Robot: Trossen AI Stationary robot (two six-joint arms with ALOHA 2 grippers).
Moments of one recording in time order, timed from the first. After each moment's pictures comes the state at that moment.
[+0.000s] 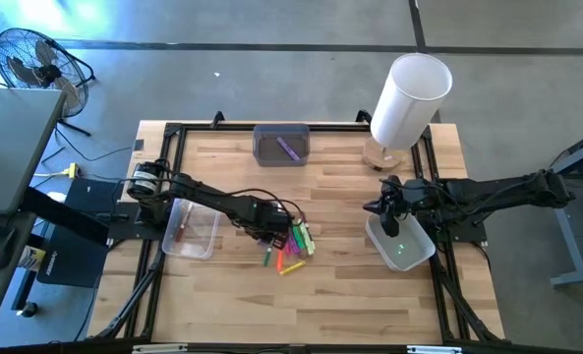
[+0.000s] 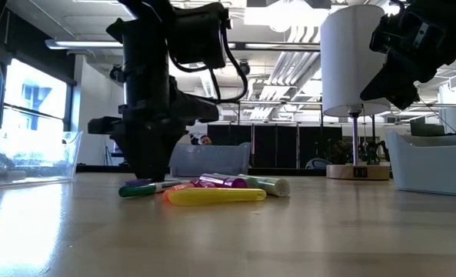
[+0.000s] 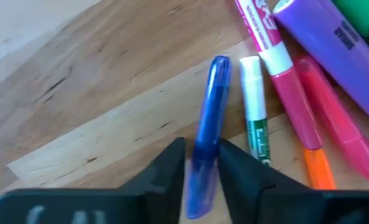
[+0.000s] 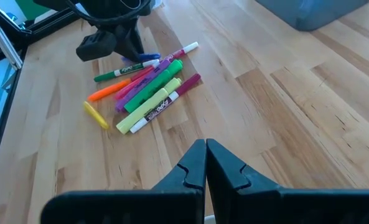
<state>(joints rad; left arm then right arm) -0.14 1.88 1.20 -0.72 -0.04 -1.23 0.04 0.63 0.39 -0.33 0.12 0.49</state>
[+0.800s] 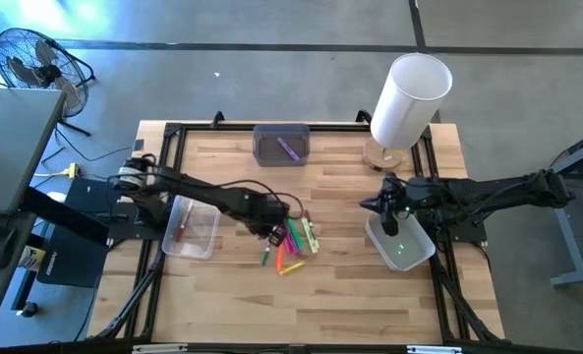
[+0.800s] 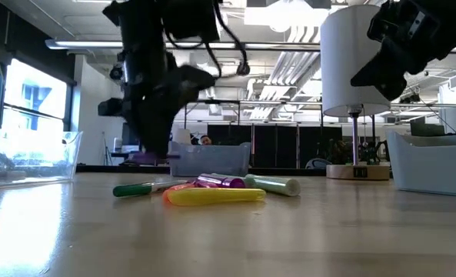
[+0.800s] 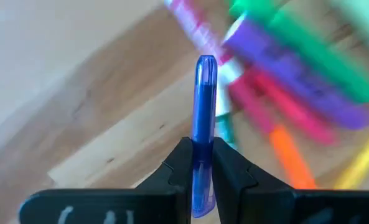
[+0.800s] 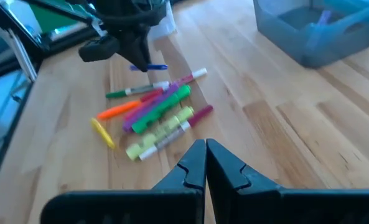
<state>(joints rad) -0.11 1.76 1.20 -0.75 -0.05 -1.07 0.04 0.63 0.39 -0.22 0.13 0.41</state>
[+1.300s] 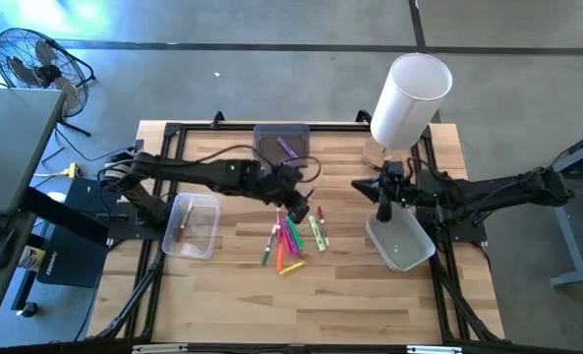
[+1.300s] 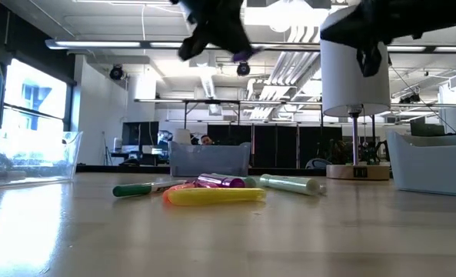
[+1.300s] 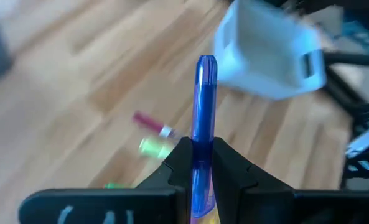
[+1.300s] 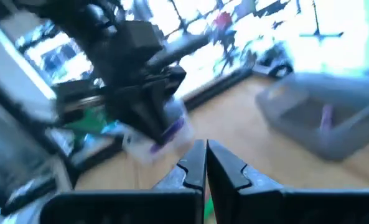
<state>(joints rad) -0.02 1.65 1.46 -0.53 -0.12 -0.70 0.05 0.72 0.40 0.27 0.28 0.49</state>
